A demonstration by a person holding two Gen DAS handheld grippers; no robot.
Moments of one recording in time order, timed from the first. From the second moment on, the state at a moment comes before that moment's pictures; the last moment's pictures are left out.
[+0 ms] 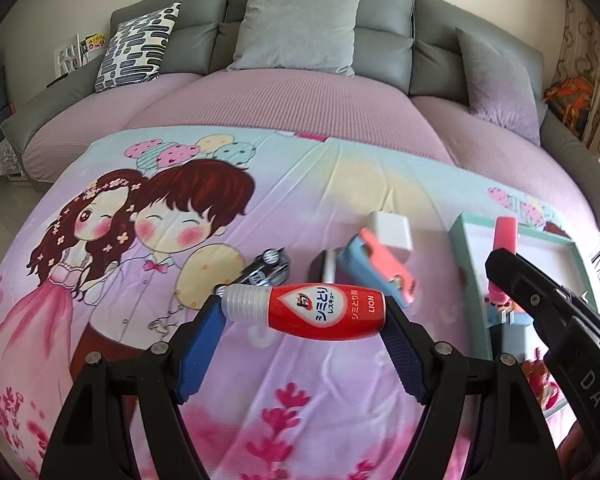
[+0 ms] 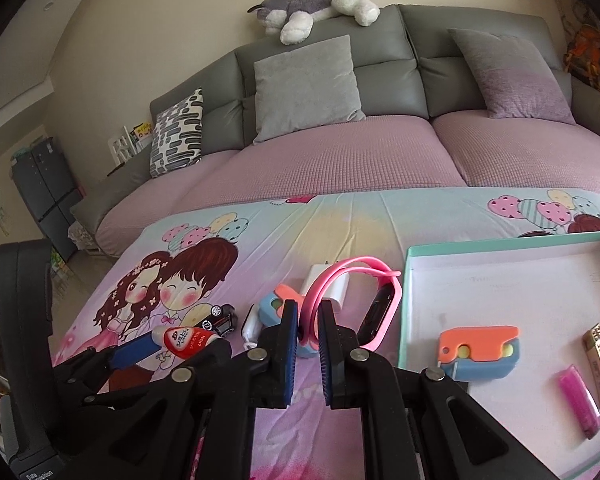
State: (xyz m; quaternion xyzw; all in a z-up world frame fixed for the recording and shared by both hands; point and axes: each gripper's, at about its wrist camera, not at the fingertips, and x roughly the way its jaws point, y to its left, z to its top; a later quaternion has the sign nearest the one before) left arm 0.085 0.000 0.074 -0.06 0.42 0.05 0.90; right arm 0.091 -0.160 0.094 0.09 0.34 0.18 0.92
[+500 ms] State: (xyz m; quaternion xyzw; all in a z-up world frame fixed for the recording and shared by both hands) left arm 0.085 -0.057 0.098 -0.06 0.39 0.04 0.92; right arm 0.086 -0.226 0.104 0.13 0.34 0.12 0.92
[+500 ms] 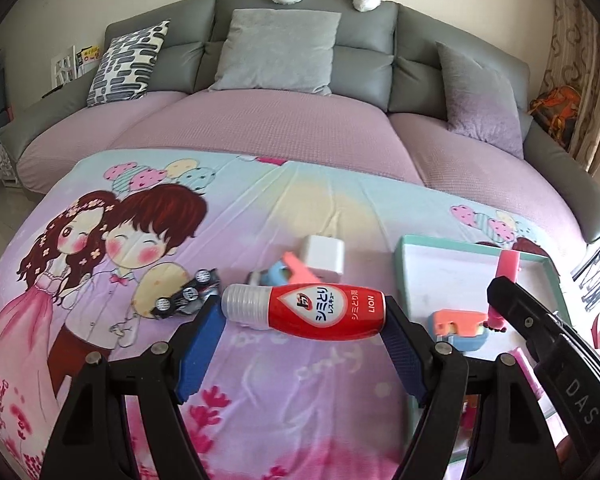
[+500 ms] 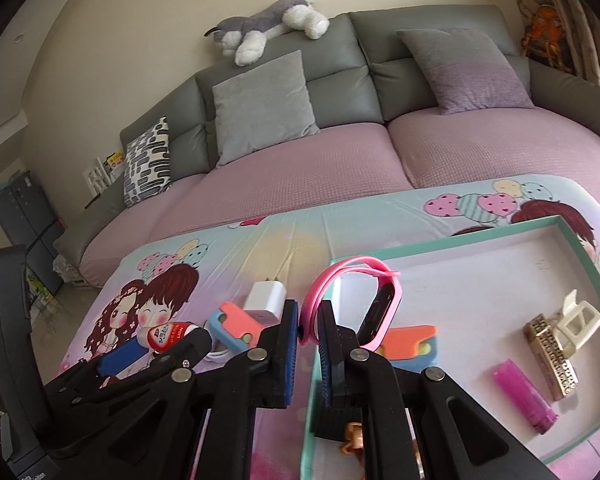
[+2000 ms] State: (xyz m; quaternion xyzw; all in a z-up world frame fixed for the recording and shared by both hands) left arm 0.099 -0.203 0.066 0.02 0.42 -0.09 0.90; right arm 0.080 -0.352 0.071 0.17 0.39 -0.03 0.90
